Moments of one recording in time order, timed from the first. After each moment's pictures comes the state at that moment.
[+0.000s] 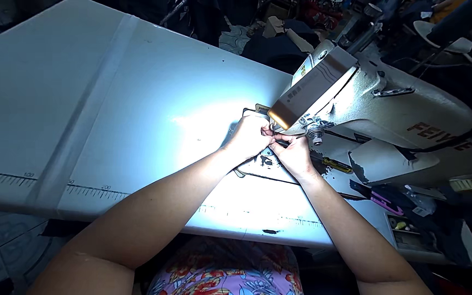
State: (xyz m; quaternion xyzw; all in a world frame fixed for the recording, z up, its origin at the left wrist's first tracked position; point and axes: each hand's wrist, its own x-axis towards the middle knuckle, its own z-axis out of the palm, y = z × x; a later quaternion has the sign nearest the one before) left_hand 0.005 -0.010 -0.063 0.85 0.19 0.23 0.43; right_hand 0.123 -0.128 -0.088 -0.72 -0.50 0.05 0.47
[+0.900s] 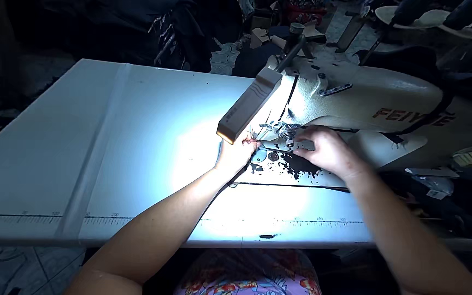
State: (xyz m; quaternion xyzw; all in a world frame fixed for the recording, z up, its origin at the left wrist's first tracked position) left_hand 0.009 -0.023 -0.081 0.80 0.19 0.36 0.44; right_hand 0.189 -0.193 -0.033 -0.78 -0.60 -0.01 0.19
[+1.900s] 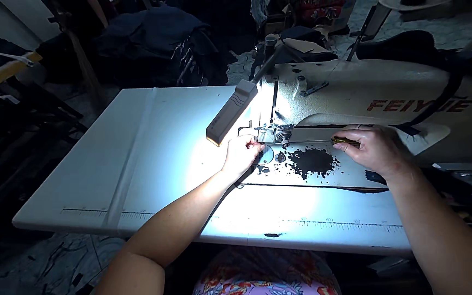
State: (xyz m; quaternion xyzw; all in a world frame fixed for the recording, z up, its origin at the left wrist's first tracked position) left_hand 0.011 -0.014 -0.091 0.81 0.20 0.34 0.43; right_hand 0.248 -0.246 -0.057 -0.72 -0.62 -0.10 0.31
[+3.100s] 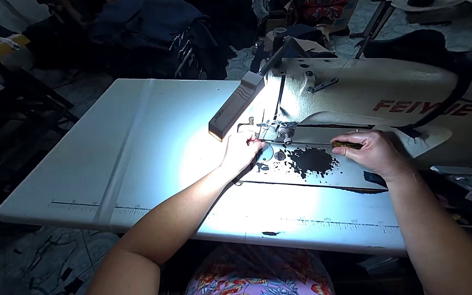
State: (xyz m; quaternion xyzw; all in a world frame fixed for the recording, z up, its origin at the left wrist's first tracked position) left_hand 0.010 -0.016 -0.087 0.83 0.20 0.34 0.40; right_hand 0.250 -0.248 -0.060 -0.70 -0.62 -0.02 0.36
